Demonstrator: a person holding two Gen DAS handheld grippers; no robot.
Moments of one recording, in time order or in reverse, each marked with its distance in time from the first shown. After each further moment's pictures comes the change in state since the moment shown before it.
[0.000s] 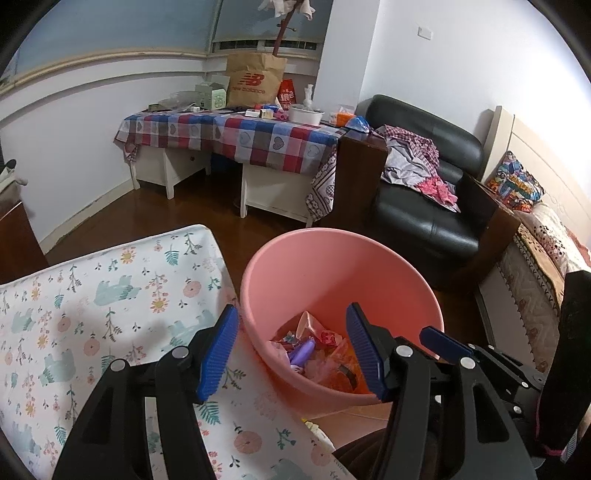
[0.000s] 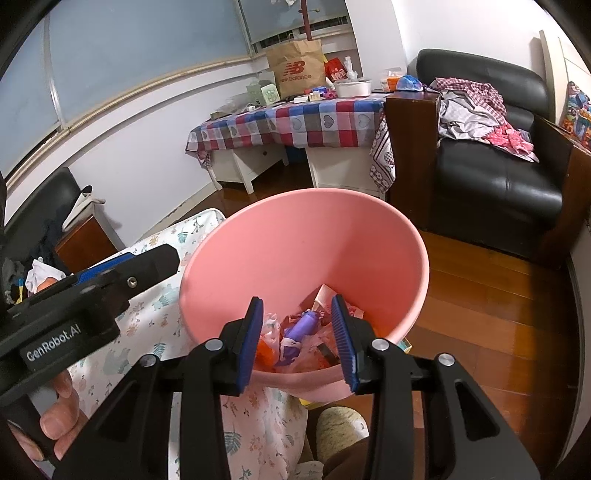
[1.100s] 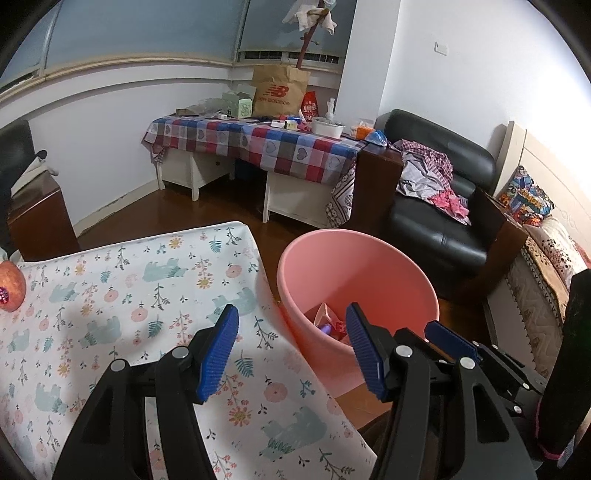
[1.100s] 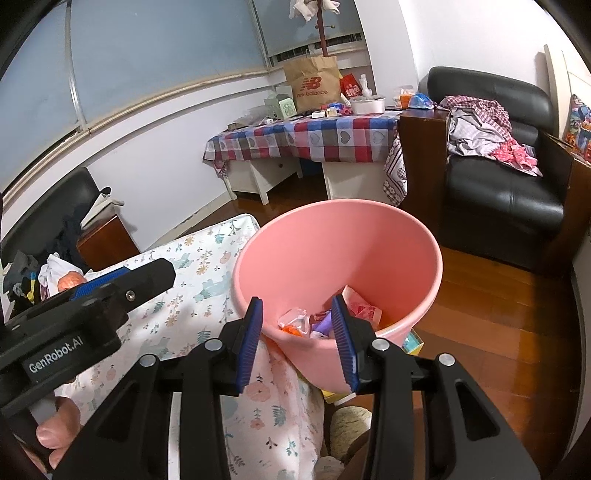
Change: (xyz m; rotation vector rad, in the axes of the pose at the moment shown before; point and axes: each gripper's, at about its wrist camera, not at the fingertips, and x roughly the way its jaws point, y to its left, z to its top) left arm -0.069 0.009 -0.021 -0.051 -0.040 0.069; right arm -0.043 0.031 -0.015 -0.029 -0.056 0.035
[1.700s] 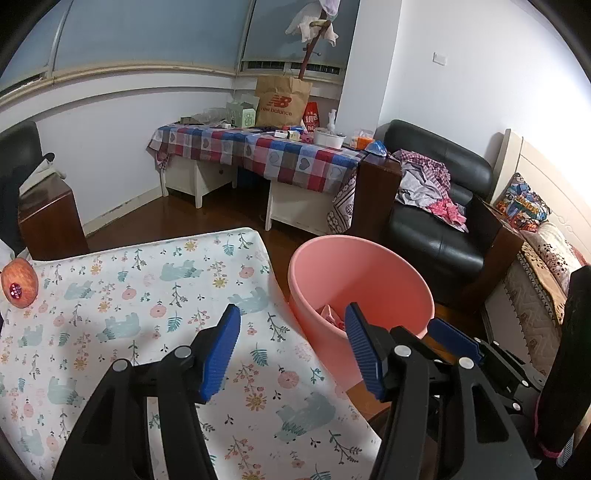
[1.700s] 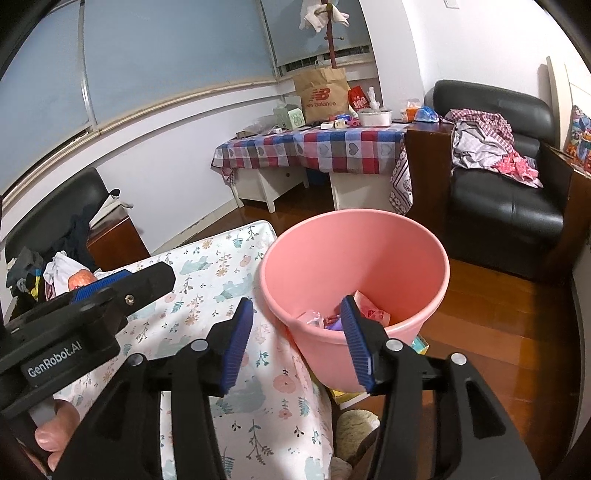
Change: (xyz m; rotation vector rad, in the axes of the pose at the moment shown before) left arm -0.031 0.010 -0.009 -0.001 -0.038 -0.001; right arm -0.020 0.022 -0.006 -0.036 -0.040 0.004
